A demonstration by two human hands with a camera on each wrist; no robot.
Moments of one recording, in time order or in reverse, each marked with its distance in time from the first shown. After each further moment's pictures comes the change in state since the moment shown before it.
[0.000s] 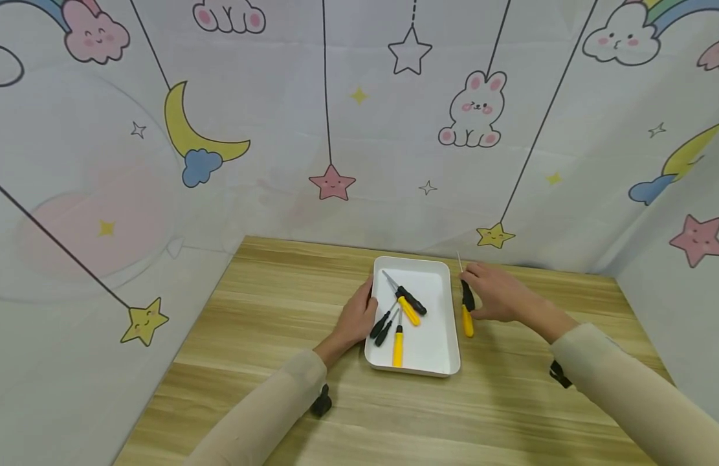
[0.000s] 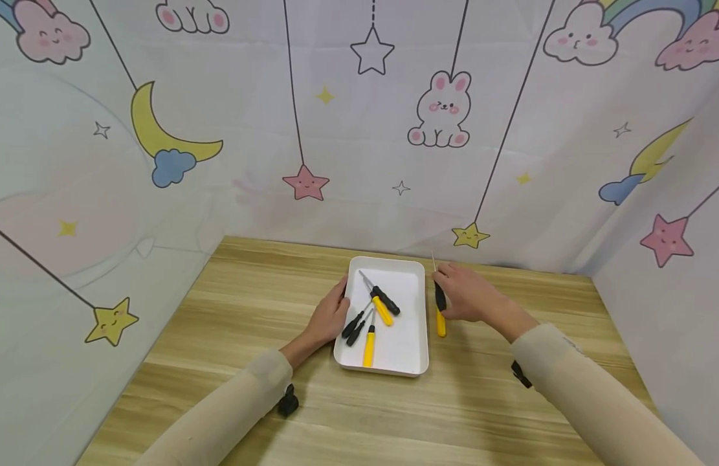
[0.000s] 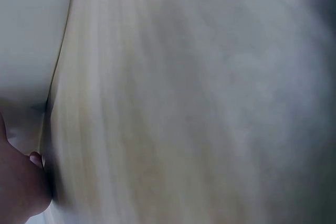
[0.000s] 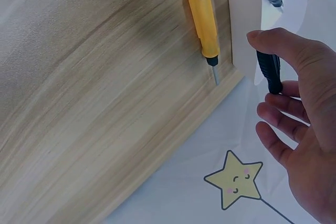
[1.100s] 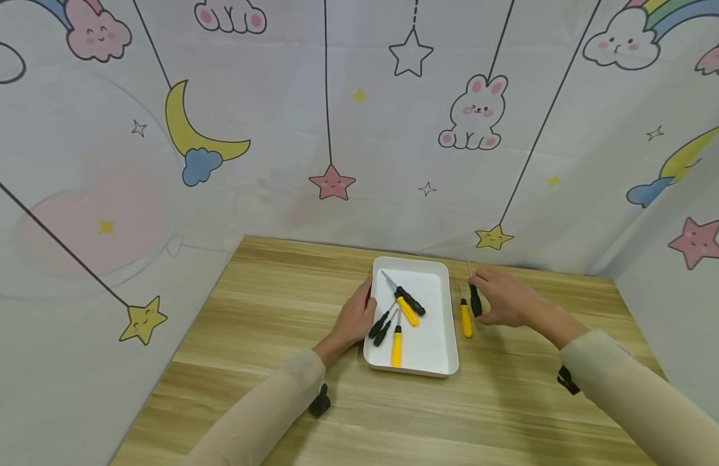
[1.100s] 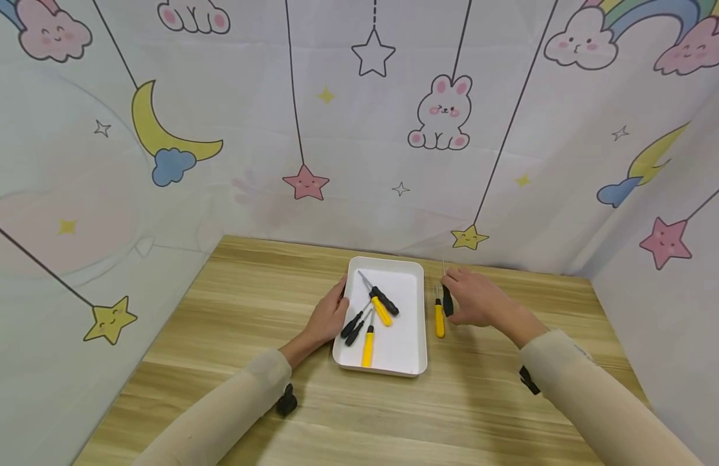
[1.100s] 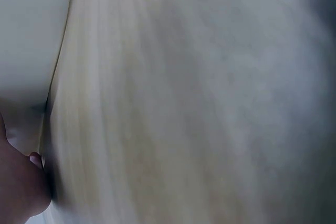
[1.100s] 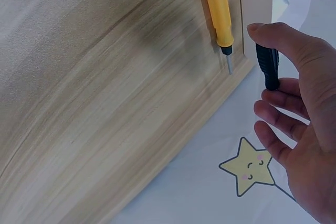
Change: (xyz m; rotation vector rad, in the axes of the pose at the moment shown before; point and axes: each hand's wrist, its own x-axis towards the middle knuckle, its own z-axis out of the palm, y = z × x) left_hand 0.002 0.000 0.001 0.022 0.009 -0.008; right_hand -0.017 0.008 0.001 0.022 0.011 0.023
